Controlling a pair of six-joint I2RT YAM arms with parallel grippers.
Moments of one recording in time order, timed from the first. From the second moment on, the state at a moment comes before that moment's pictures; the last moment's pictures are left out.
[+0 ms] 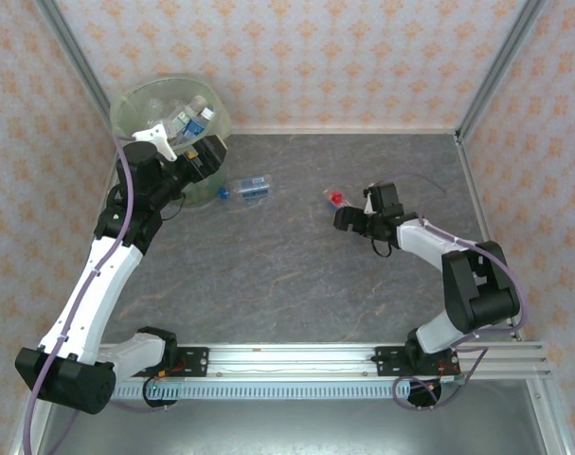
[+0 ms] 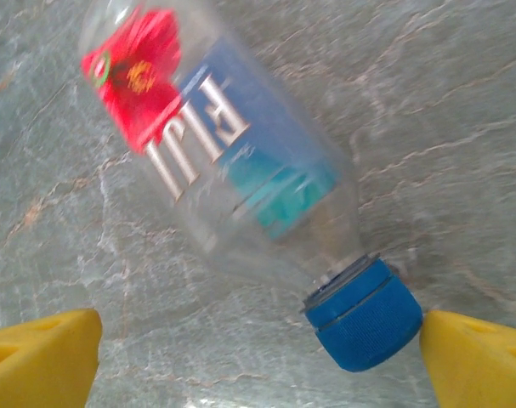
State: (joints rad) left arm -0.16 1.10 1.17 -0.31 0.18 -0.68; right arm 0.29 1.54 0.82 -0.20 -0.17 0.44
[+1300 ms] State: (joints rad) left arm -0.18 1.12 1.17 -0.26 0.24 -0.88; right arm 0.43 1.41 0.87 -0.19 0.02 0.38
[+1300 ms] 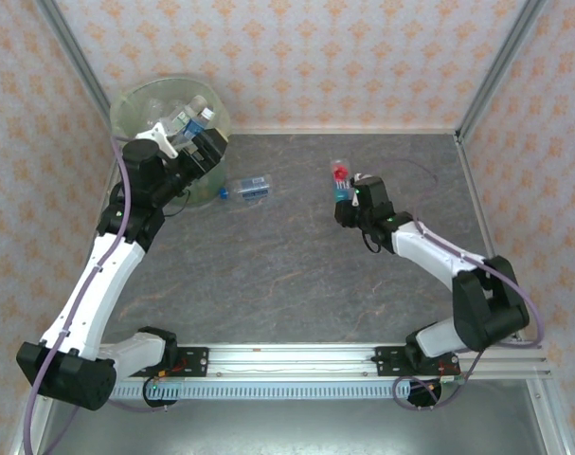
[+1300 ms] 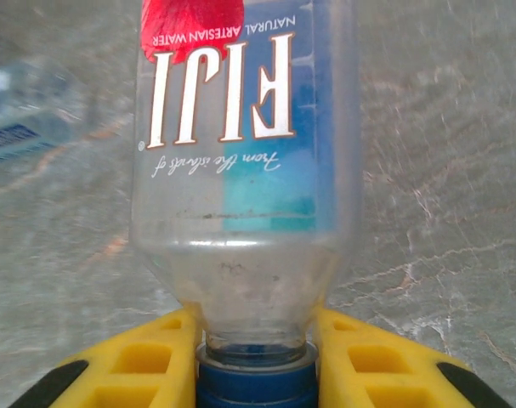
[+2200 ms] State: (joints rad) left arm -0.39 1.40 1.21 -0.09 0.44 -0.99; right arm 0.72 1.33 1.19 -0.36 -0.01 0.35
